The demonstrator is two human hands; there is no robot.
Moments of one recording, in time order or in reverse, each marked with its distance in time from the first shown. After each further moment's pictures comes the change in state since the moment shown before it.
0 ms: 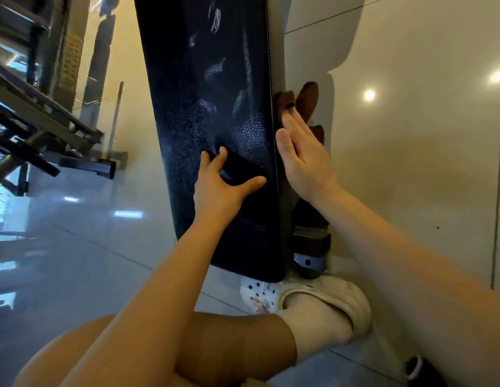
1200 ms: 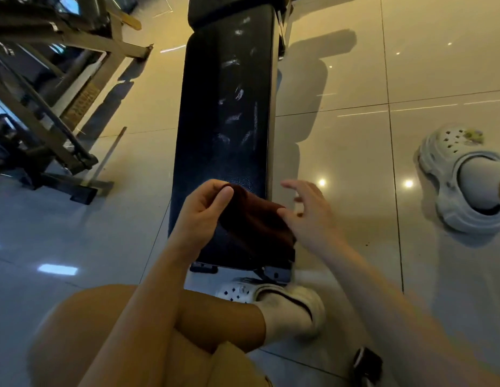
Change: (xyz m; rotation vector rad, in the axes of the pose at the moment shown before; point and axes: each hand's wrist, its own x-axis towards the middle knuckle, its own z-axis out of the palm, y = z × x) left_hand -0.126 -0.012 -0.074 -0.646 -0.140 0.470; right_hand -0.140 -0.094 -0.045 -0.245 -0.015 0.043
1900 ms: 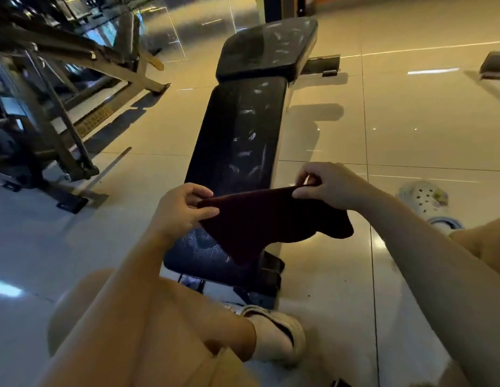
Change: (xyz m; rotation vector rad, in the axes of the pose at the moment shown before) left_hand -0.014 0.022 -0.063 0.146 0.137 -0.090; right_hand 0.030 -0.102 -0.092 -0.516 -0.277 -0.180
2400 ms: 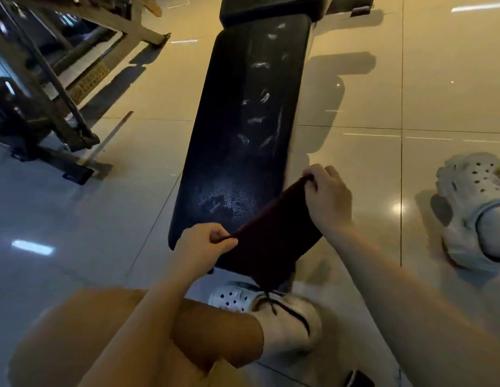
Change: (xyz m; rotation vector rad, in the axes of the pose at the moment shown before) left_hand -0.013 -0.068 0.041 0.431 -0.171 -0.188; right_hand 0.046 0.044 0.124 0.069 0.477 0.217
